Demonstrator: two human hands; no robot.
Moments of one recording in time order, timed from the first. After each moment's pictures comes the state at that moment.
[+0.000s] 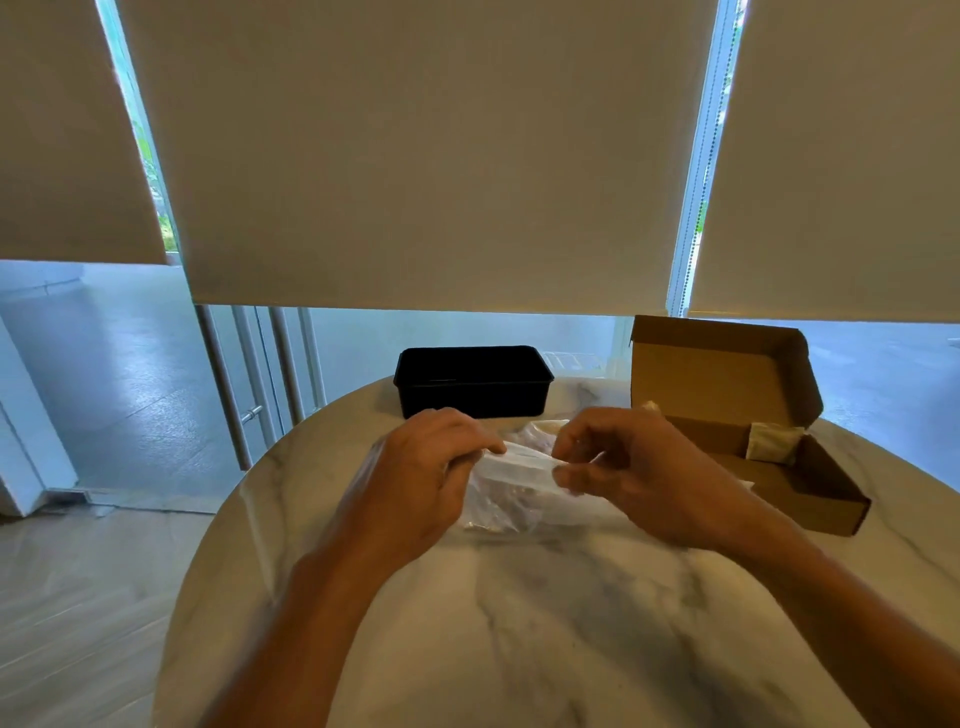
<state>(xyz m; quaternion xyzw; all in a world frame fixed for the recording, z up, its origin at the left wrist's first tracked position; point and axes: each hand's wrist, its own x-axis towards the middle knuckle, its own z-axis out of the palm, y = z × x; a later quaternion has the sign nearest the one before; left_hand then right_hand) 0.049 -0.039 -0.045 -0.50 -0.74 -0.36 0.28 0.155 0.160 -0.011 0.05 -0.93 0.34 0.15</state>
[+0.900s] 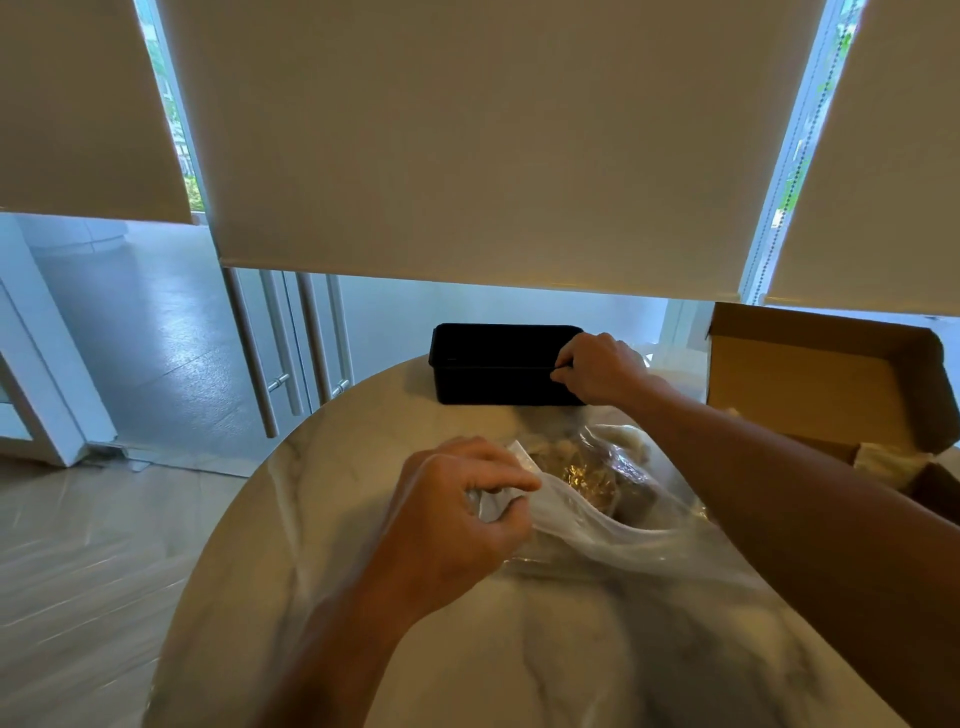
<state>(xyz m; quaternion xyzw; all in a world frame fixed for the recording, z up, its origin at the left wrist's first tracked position) 0.037 -0.040 -0.060 -0.40 -0.77 -0.45 0.19 -0.082 0.209 -0.035 -0.09 -0.98 0.08 0.15</state>
